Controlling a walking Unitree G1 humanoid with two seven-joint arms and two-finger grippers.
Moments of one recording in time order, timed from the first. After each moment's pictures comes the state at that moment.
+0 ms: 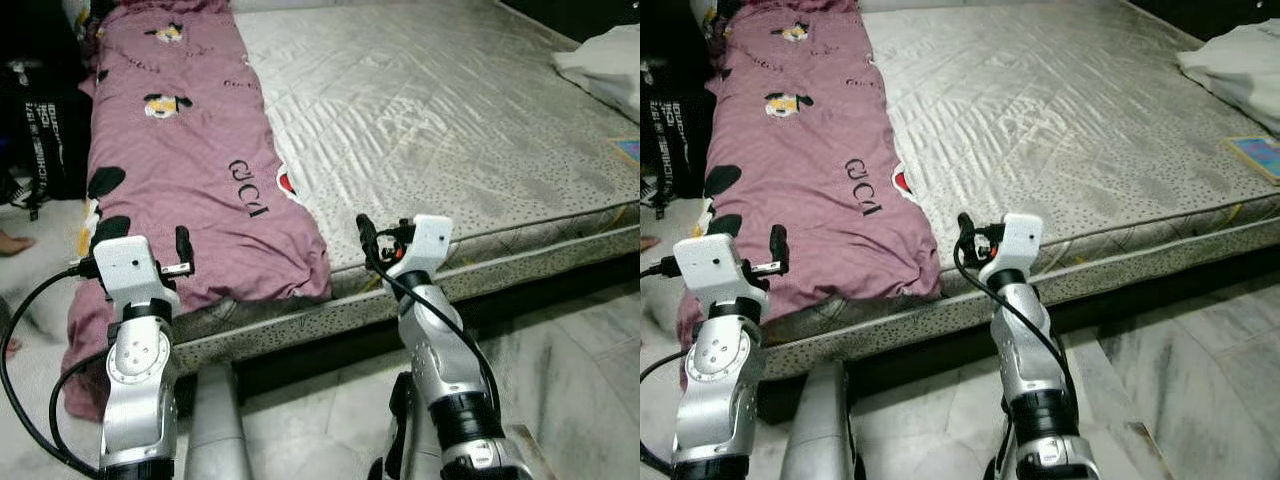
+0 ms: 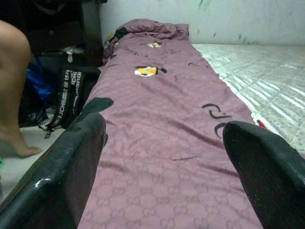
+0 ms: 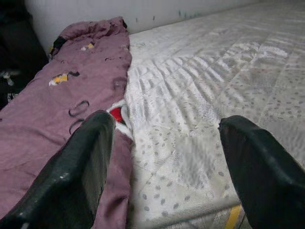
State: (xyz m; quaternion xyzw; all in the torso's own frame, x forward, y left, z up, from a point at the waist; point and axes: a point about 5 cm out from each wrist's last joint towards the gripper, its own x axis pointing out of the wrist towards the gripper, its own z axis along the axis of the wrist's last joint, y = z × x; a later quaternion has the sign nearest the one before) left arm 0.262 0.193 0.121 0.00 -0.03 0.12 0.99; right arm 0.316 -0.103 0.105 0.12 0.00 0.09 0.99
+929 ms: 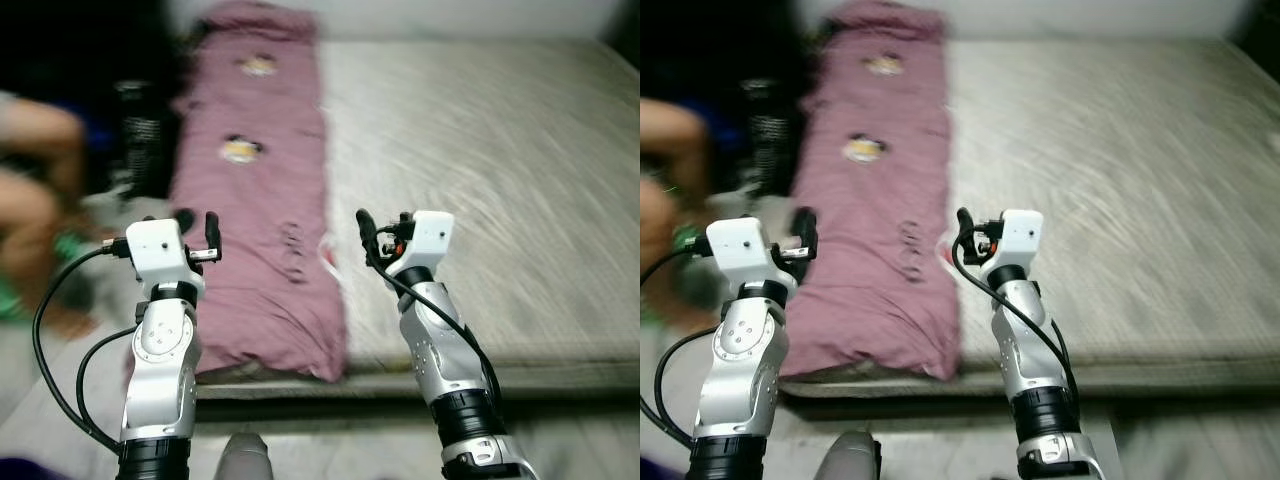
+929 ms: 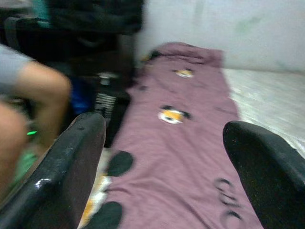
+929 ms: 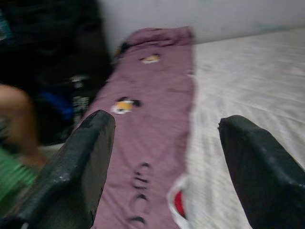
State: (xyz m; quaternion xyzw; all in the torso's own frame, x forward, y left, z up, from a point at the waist) left arm 0.280 0.169 0.130 -0.01 -0.04 0.08 1.00; right arm 0.317 -0.102 0.110 0.11 -0.01 0.09 0.99
